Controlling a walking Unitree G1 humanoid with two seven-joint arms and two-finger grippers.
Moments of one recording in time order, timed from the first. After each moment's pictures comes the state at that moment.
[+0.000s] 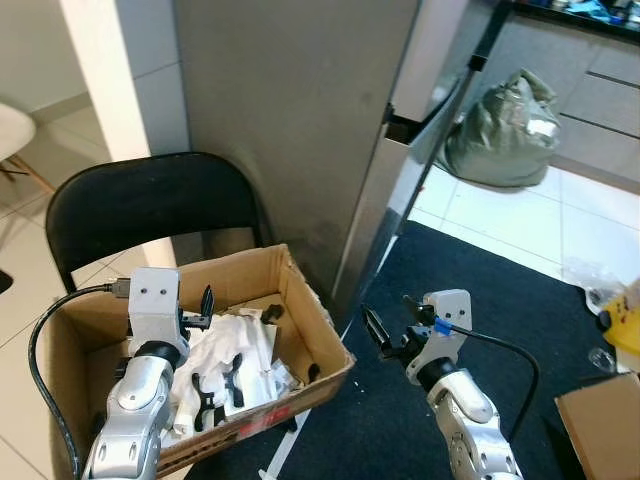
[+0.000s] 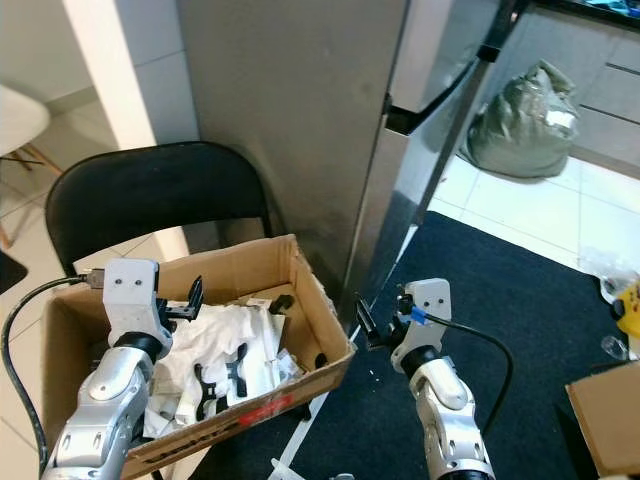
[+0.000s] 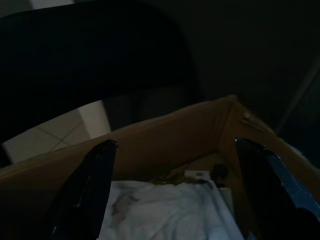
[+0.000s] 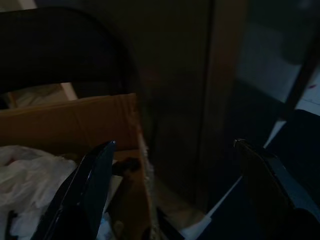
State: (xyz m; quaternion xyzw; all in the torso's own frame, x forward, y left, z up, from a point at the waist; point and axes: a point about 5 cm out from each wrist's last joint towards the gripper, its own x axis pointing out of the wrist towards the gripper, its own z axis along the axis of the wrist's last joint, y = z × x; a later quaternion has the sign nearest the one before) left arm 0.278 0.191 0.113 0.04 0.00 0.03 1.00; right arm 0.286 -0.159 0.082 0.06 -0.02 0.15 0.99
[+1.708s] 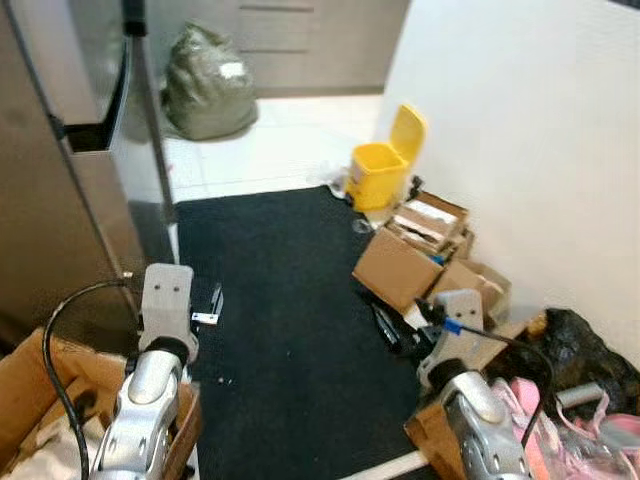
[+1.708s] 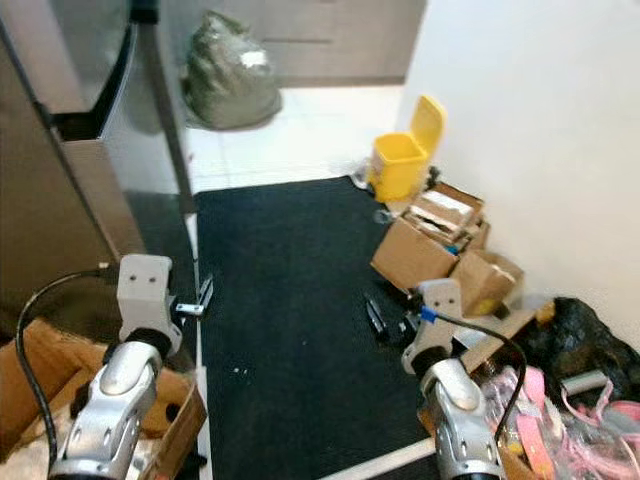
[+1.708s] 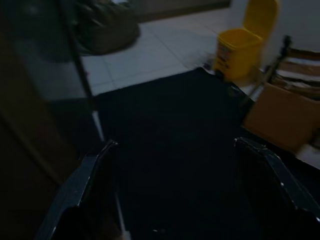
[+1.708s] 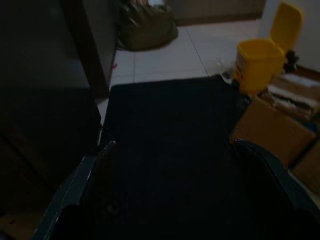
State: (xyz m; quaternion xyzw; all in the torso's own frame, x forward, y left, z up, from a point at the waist) left arm 0.283 0.182 0.113 0.06 0.00 0.01 1.00; right arm 0.282 -0.166 0.080 0.05 0.00 0.15 0.99
